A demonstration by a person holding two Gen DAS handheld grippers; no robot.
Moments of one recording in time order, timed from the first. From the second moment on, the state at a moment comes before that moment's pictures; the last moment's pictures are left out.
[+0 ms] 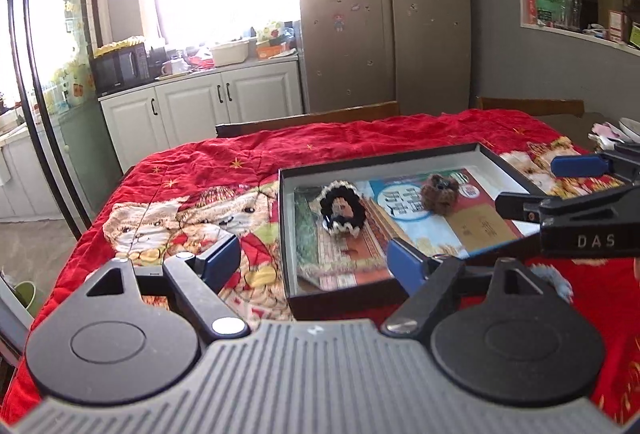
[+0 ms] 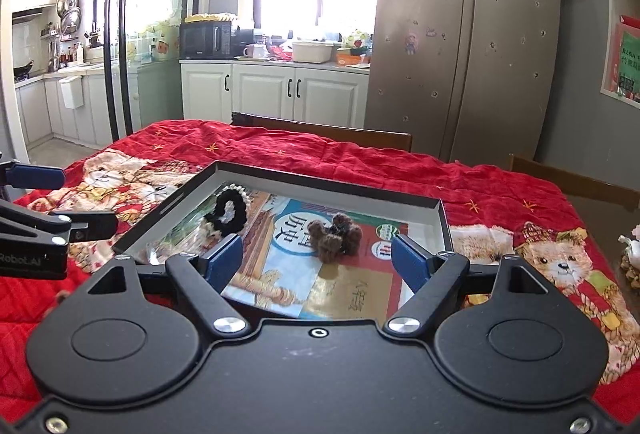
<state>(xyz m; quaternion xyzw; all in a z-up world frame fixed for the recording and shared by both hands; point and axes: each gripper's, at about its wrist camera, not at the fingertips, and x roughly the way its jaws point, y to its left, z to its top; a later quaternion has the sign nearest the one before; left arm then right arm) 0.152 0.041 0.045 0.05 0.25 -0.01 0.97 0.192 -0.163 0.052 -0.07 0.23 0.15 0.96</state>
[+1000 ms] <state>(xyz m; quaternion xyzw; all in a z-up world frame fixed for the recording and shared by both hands) 0.068 0.045 0.022 0.06 0.27 -0.06 0.96 0.068 -0.172 0.024 -0.10 0.22 0.21 0.95</state>
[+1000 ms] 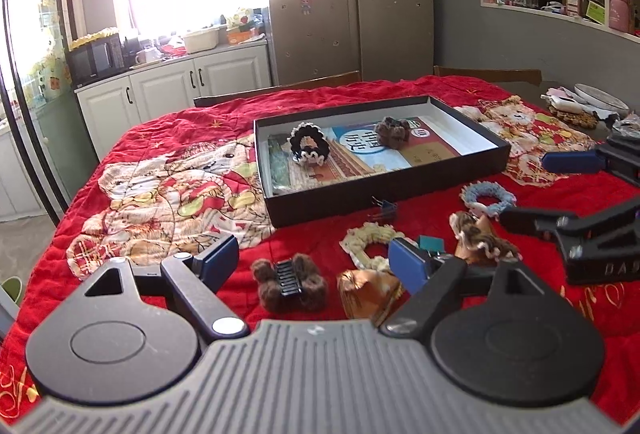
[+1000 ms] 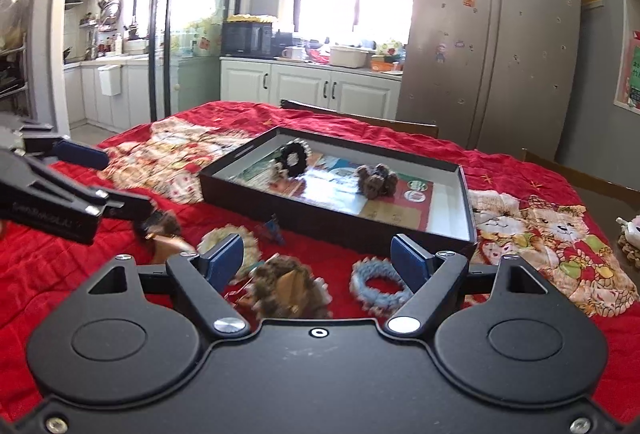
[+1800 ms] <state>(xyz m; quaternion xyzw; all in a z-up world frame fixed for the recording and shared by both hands) 0.073 0.043 -0.012 0.06 0.31 -0.08 0.95 0.058 -0.156 -0.009 -0.12 0.23 0.24 0.93</state>
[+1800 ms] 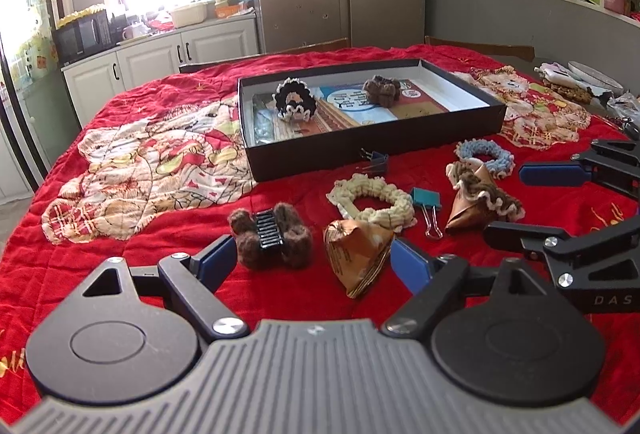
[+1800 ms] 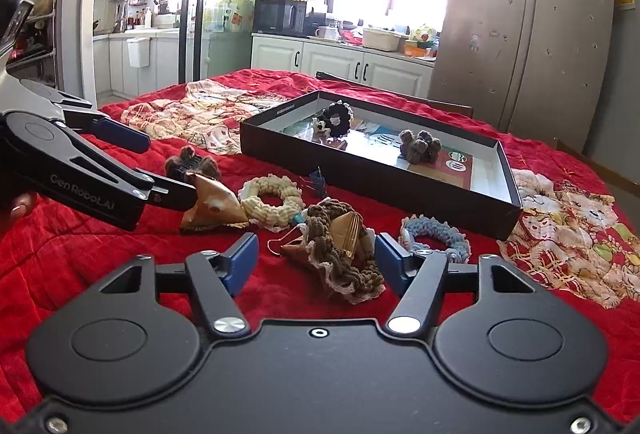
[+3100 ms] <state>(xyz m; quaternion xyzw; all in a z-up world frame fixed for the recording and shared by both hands) 0.106 0.032 -0.034 0.00 0.35 -0.11 0.93 0.071 -0.160 -0.019 -0.13 0.25 0.22 0.93</state>
